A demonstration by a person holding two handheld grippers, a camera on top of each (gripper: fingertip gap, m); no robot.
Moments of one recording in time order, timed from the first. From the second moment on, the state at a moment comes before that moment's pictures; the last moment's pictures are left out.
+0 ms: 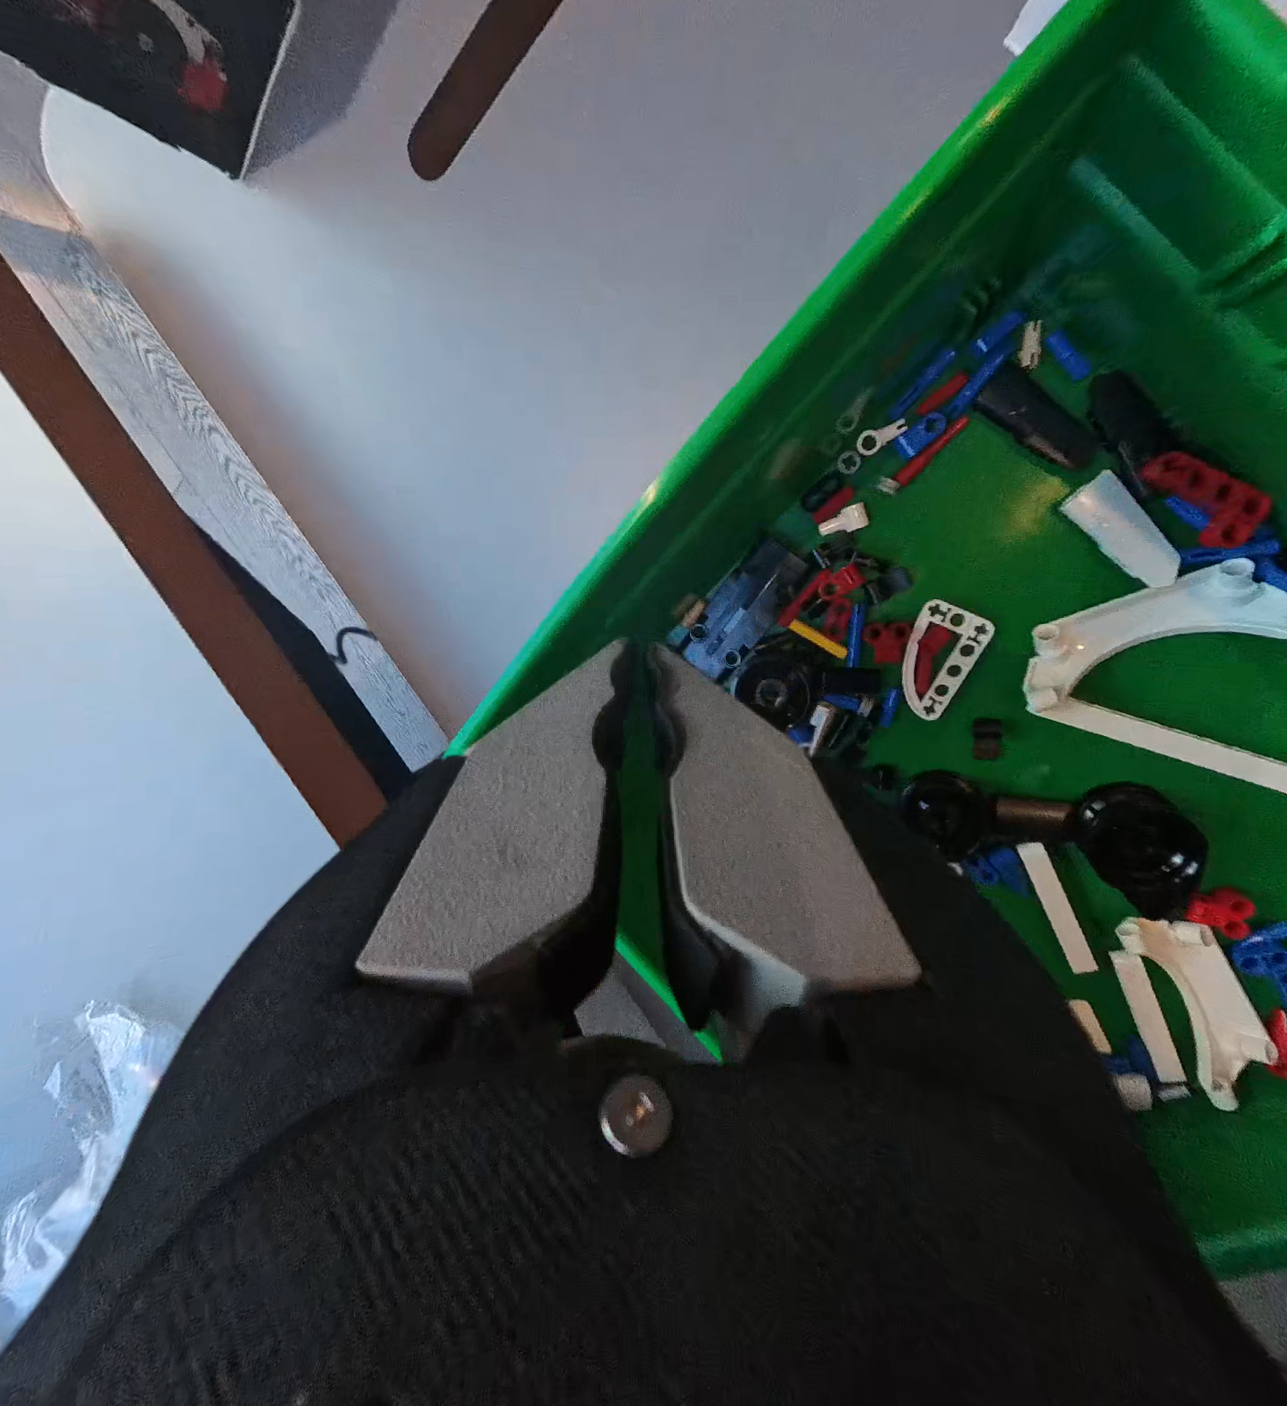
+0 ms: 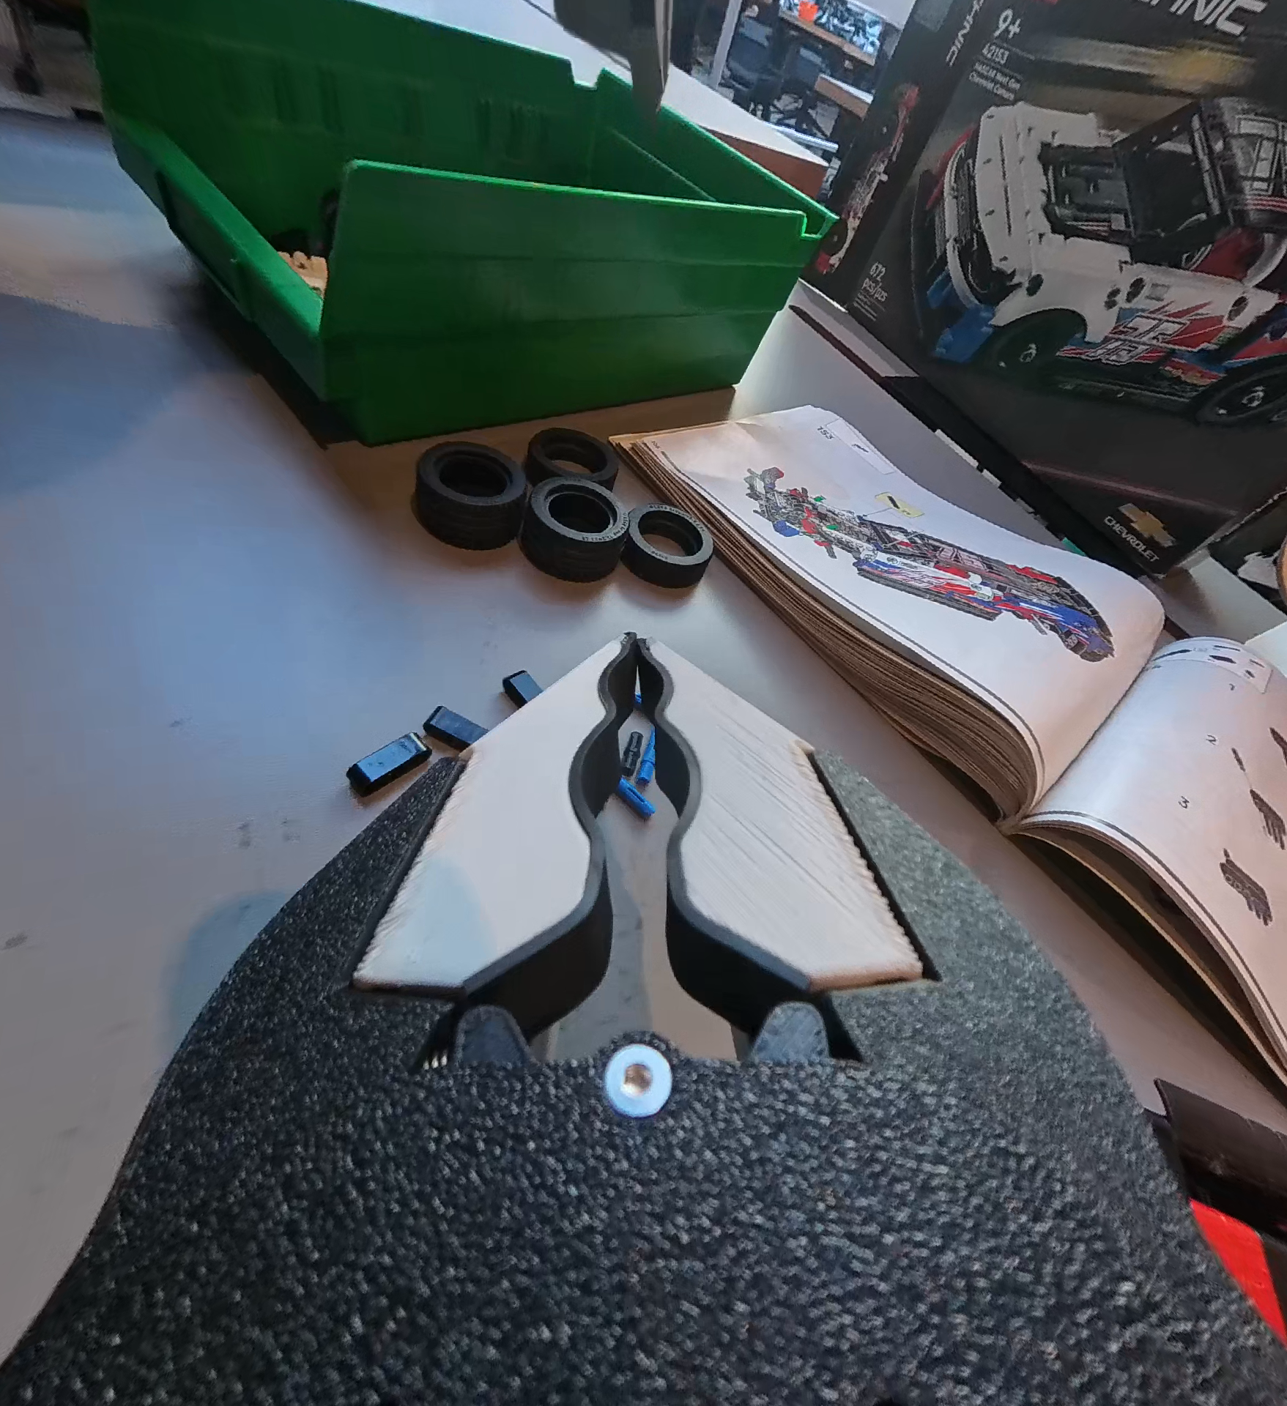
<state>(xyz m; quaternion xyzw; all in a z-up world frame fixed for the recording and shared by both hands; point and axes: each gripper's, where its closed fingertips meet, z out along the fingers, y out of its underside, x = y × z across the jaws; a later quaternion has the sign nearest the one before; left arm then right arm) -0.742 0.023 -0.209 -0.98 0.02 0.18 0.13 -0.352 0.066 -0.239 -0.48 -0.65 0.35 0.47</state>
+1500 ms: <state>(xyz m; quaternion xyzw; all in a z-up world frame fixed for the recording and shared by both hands) -0.755 -0.020 -0.297 -0.92 0.31 0.15 -0.16 -0.336 0.079 -0.207 -0.49 -0.57 0.47 0.47</state>
